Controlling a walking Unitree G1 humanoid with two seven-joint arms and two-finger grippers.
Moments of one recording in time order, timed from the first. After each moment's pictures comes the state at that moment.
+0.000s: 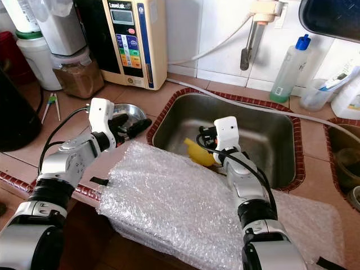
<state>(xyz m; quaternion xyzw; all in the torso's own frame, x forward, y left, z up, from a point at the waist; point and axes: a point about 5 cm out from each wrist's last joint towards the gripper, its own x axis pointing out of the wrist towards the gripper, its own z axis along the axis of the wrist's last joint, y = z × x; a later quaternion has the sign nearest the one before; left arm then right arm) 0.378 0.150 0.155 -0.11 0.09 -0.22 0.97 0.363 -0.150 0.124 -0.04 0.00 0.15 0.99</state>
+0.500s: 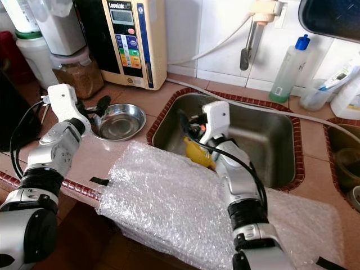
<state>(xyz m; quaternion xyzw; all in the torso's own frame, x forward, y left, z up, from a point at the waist) 0.389 0.208 0.156 -0.11 0.07 0.03 0.99 0.346 -0.106 0.165 0.00 -0.10 0.28 0.95</state>
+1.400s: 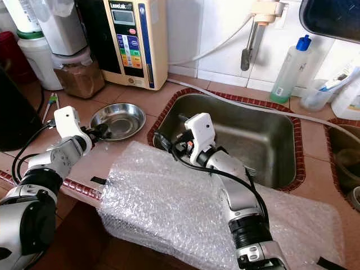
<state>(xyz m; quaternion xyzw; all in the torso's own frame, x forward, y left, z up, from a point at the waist) 0.384 0.208 0.125 -0.17 0.21 0.05 0.96 0.327 -0.095 0.154 -0.03 -0.06 0.35 0.93</state>
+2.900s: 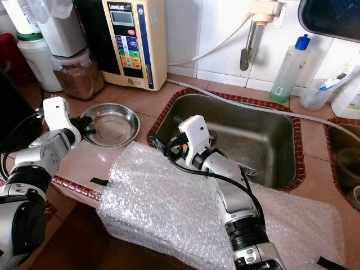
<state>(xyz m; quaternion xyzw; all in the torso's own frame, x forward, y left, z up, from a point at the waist) 0.389 0.228 0.156 -0.09 0.11 0.03 0.99 0.325 -0.086 0.151 -0.03 -0.05 0.37 0.93</state>
